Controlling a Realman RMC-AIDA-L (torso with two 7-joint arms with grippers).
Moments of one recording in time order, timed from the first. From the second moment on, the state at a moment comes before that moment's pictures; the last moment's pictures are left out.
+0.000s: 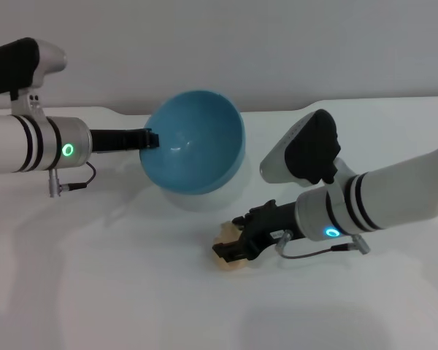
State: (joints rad) left arm -0.68 -1.98 1.47 0.63 -1.34 -0.67 0.73; right arm 0.70 2.08 -1.82 -0.69 1.29 0.78 -1.03
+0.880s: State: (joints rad) left arm -0.66 -2.02 1.40 0.78 -1.07 -0.78 0.60; right arm 0.67 2.08 -1.93 -0.70 1.32 0.71 -1.02
